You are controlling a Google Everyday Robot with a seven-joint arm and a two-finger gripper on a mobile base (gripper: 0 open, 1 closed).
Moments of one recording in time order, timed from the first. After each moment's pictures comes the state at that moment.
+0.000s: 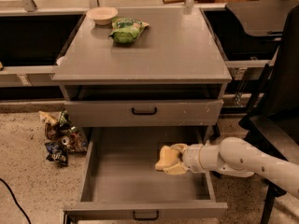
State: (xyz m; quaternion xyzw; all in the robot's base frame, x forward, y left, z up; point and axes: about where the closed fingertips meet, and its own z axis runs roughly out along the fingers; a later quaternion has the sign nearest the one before) arm 0.528 -0.087 0.537 -0.48 0.75 0.23 0.38
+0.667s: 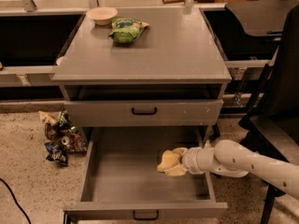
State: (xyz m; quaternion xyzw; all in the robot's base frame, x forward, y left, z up) arm 0.545 -0.098 0.479 -0.46 0.78 0.23 0.35
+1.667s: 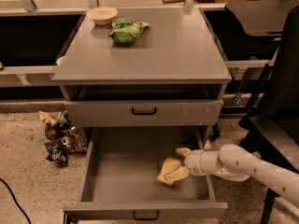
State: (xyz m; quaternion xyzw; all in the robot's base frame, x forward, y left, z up) arm 0.552 -0.104 0.459 -0.43 0.78 0.27 0.37
